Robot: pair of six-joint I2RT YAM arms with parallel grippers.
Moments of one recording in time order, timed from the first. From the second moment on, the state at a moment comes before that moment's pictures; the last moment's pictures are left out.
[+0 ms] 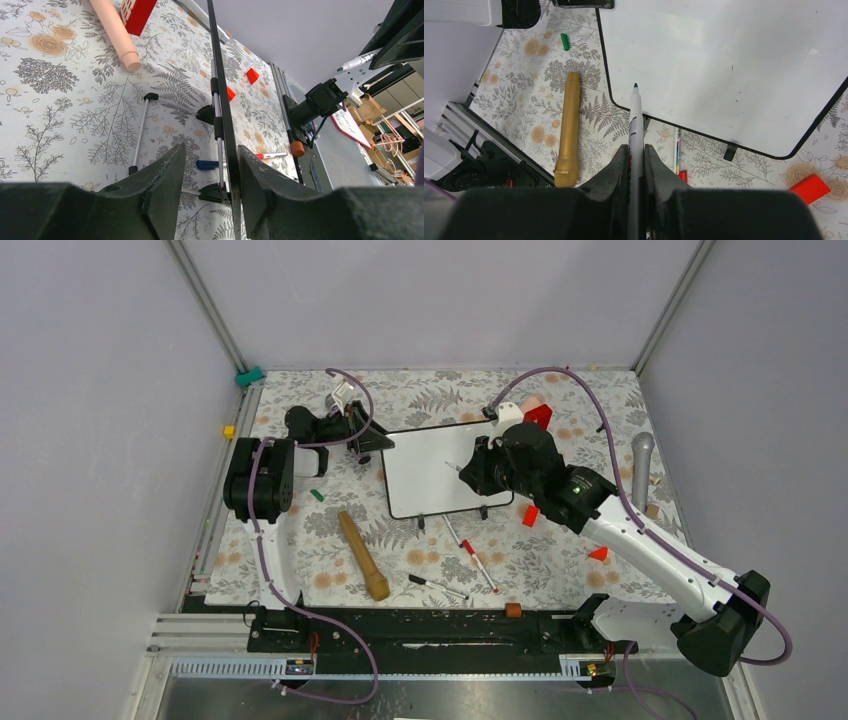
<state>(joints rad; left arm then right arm) -0.04 2.13 1.09 1.41 1.43 -0.97 0.77 1.17 1.14 -0.49 0.04 0.43</state>
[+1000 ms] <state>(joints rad) -0.07 2.15 1.10 1.42 1.46 -0.90 0.76 1.17 1.13 -0.49 0.07 0.42</state>
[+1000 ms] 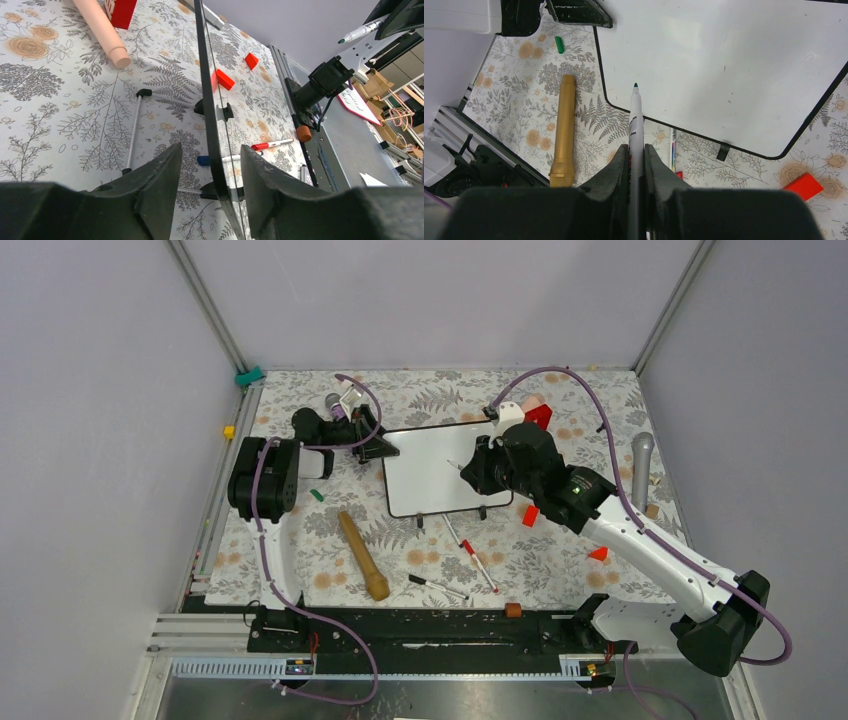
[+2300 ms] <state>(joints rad) -0.09 2.10 1.04 1.42 1.48 -0.82 0.76 1.24 1.16 -0.48 0.07 0.42</state>
